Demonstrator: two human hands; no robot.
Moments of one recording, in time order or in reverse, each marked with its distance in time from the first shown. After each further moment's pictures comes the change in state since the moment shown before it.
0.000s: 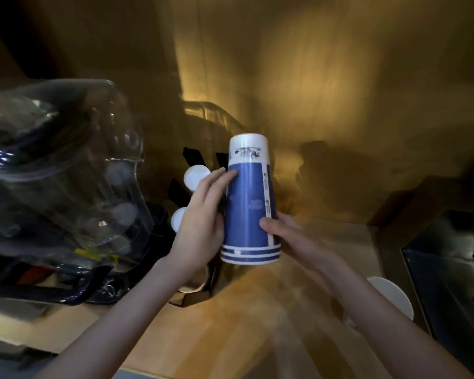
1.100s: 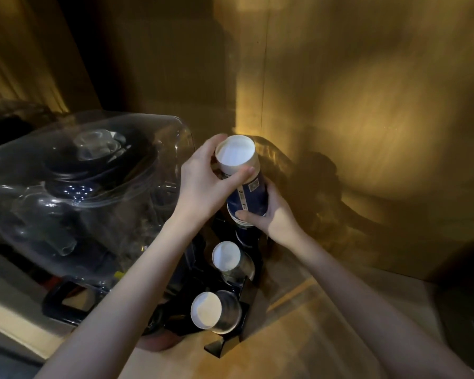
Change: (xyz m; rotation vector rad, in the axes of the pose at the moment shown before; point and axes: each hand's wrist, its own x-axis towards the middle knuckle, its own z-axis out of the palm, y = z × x) left_hand 0.086 -0.037 -0.079 -0.010 0.322 -0.242; right_hand 0.155 -0.031 0.040 -0.573 0.263 -0.461
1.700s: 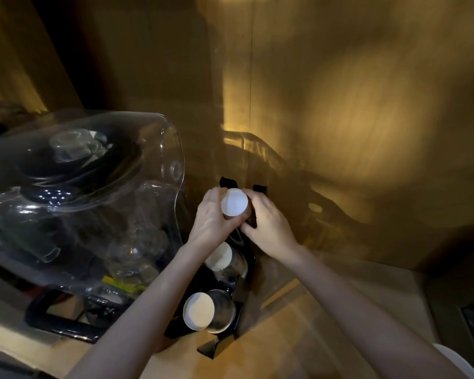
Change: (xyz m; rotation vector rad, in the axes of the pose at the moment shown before) left_hand -0.032 -0.074 0.064 0.188 -0.284 -0.149; right_hand -0.021 0.008 0.004 -0.463 -0.009 -0.106
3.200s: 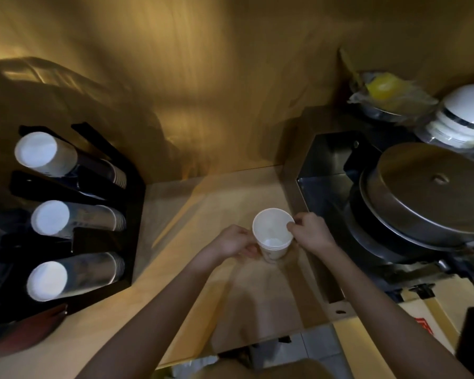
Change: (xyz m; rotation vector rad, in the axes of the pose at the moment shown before) left_hand -0.163 0.134 0.212 -0.295 -1.179 -0.271; right_hand -0.297 0.131 -0.145 -0.033 0.032 1.151
